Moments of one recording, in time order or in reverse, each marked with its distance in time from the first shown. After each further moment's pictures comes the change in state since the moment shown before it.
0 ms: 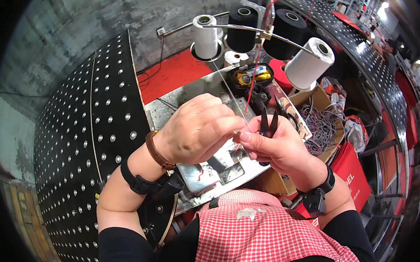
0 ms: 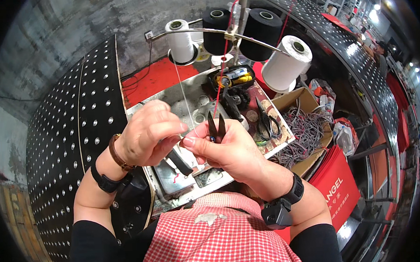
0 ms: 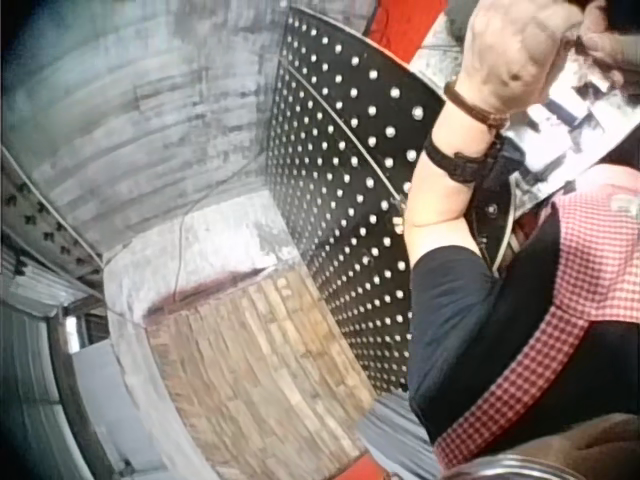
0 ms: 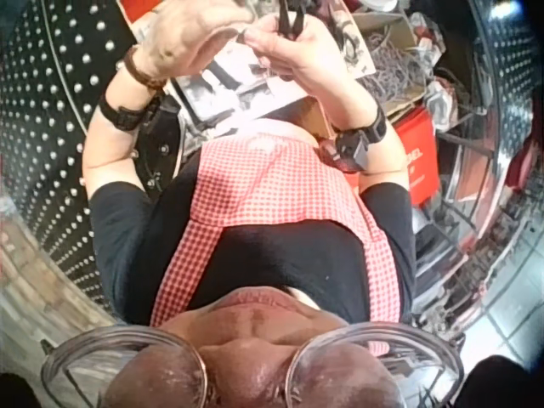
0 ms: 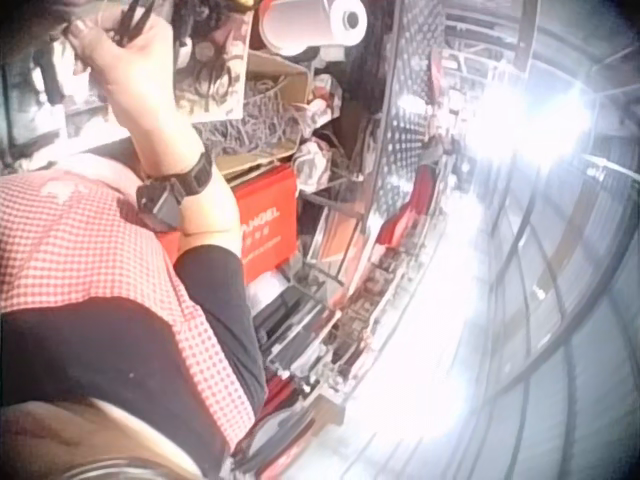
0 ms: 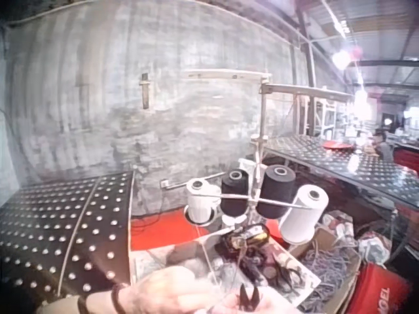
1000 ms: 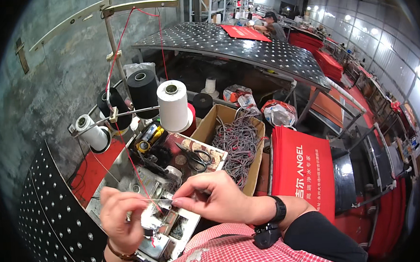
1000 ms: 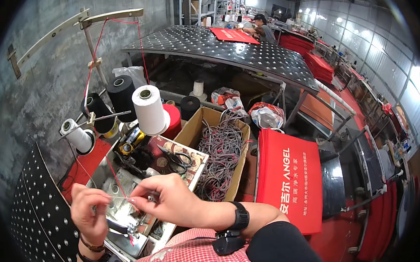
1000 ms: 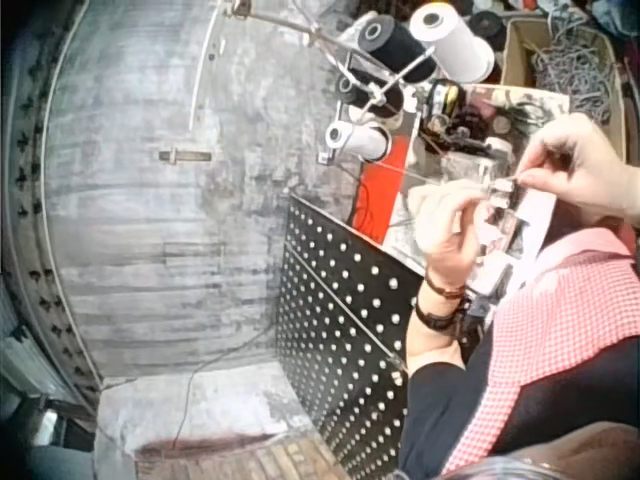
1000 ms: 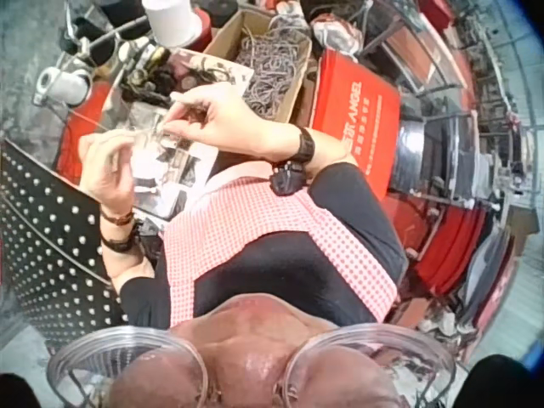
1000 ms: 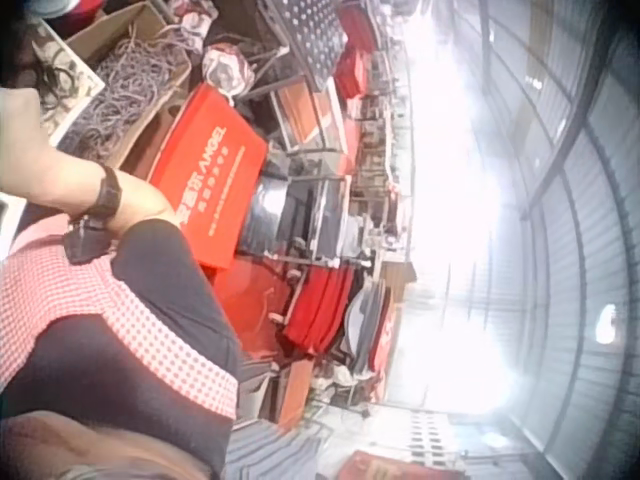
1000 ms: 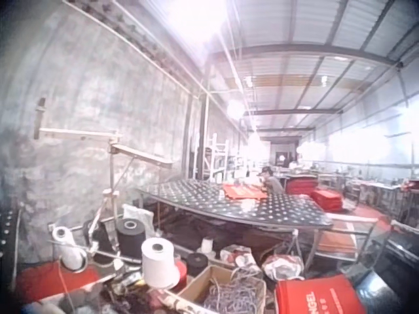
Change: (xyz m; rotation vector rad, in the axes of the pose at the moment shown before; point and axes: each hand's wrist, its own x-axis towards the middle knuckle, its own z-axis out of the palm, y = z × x) left_hand 0.064 0.064 0.037 -0.015 0.117 -0.283; right_hand -0.110 -0.021 -0.022 -0.615 0.475 -0.474
